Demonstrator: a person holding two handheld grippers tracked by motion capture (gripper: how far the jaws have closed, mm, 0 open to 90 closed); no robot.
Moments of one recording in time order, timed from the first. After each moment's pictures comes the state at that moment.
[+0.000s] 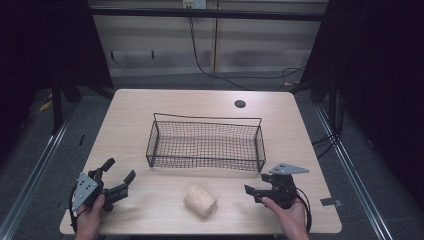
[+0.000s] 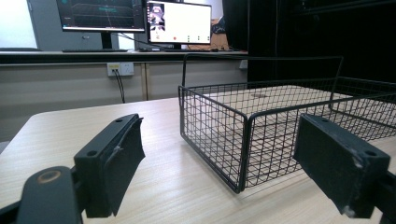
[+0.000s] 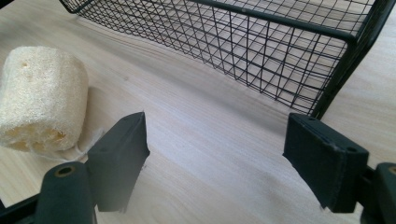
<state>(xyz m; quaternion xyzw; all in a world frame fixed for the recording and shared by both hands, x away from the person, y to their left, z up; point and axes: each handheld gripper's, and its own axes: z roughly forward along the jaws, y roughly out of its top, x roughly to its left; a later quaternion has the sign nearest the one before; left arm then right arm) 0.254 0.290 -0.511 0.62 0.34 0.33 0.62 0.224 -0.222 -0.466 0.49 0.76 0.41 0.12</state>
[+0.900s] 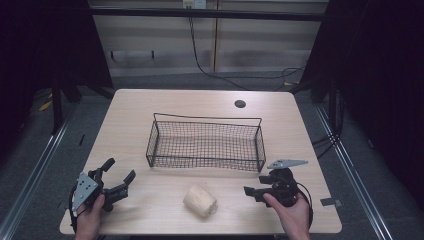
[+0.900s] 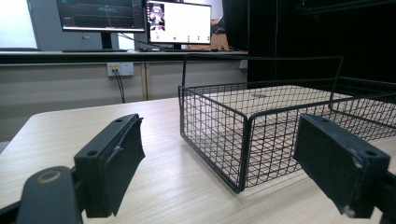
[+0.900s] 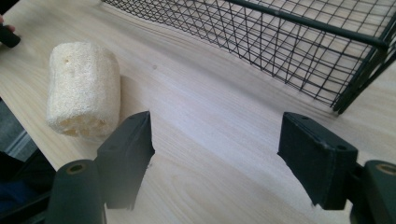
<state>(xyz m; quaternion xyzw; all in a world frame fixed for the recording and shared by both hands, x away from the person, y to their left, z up) 0.254 0.290 -0.511 0.62 0.34 0.33 0.62 0.226 -0.217 -0.438 0.49 0.78 0.37 0.06</state>
